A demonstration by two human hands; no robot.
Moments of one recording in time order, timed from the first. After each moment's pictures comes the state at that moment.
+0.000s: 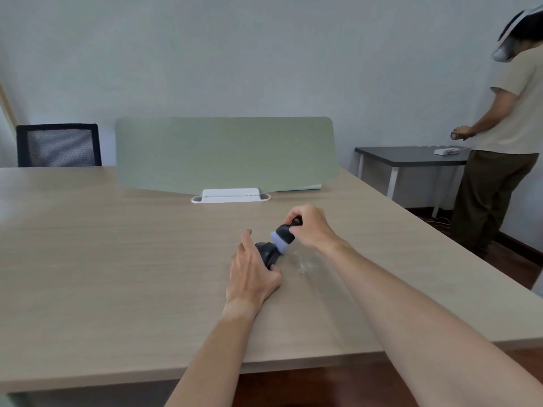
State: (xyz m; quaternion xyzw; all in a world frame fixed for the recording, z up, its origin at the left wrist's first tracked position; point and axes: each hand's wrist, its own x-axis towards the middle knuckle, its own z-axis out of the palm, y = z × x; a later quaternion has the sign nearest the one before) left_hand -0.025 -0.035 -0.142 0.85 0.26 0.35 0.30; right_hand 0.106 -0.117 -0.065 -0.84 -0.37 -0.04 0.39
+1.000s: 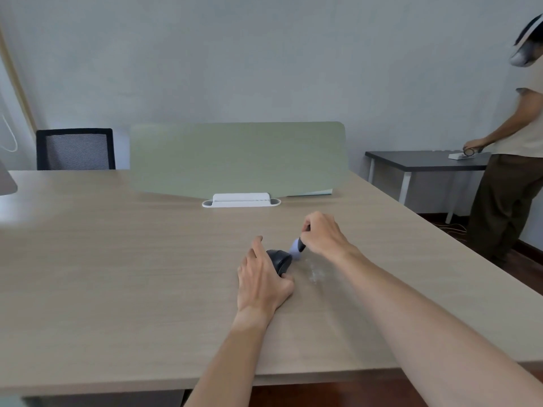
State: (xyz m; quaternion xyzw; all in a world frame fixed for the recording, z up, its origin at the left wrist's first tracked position) left_hand -0.025 -0.034 -0.141 0.85 0.29 0.35 0.26; right_hand 0.107 -0.109 -0.064 -0.90 -0.31 -0.04 0.31
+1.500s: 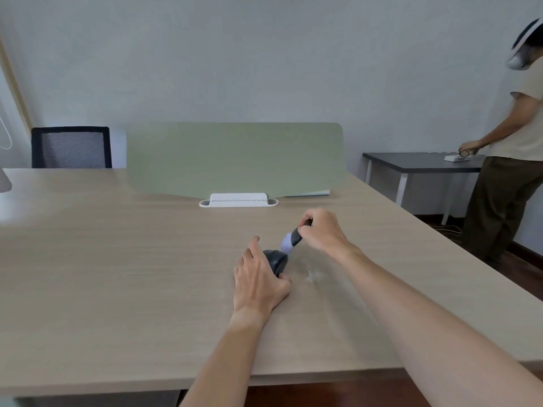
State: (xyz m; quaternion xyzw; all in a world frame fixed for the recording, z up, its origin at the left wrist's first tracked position) left_hand -0.023 -0.033 -0.143 0.85 0.29 0.35 0.24; right_hand 0.110 -0.115 -0.060 -0.86 -0.32 -0.03 0.40
